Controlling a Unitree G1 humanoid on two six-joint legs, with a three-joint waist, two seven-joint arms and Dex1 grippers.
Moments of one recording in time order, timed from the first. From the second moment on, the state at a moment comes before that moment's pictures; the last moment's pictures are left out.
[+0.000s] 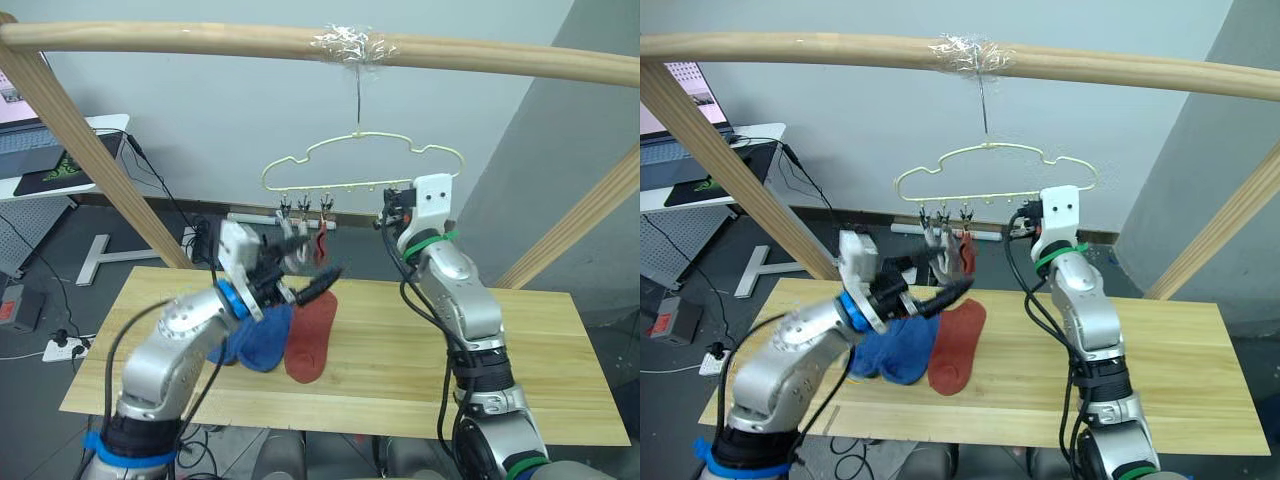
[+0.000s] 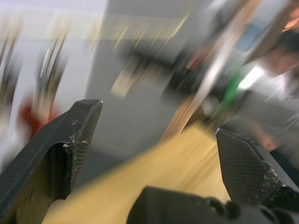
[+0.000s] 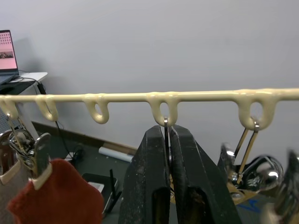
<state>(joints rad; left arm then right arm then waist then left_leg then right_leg) -0.11 0.49 -0.10 -0.33 -0.42 0.43 -0.61 -0.54 -0.04 0.01 -0.11 0.13 0.52 0.15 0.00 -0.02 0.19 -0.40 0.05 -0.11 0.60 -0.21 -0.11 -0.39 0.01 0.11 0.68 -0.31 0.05</state>
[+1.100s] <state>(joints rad) -0.28 0.19 -0.23 0.40 -0.01 0.25 -0.52 -0.53 -0.08 -0.02 -0.23 0.23 0.71 0.17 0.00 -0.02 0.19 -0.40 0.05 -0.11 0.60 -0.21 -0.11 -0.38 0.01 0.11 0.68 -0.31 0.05</state>
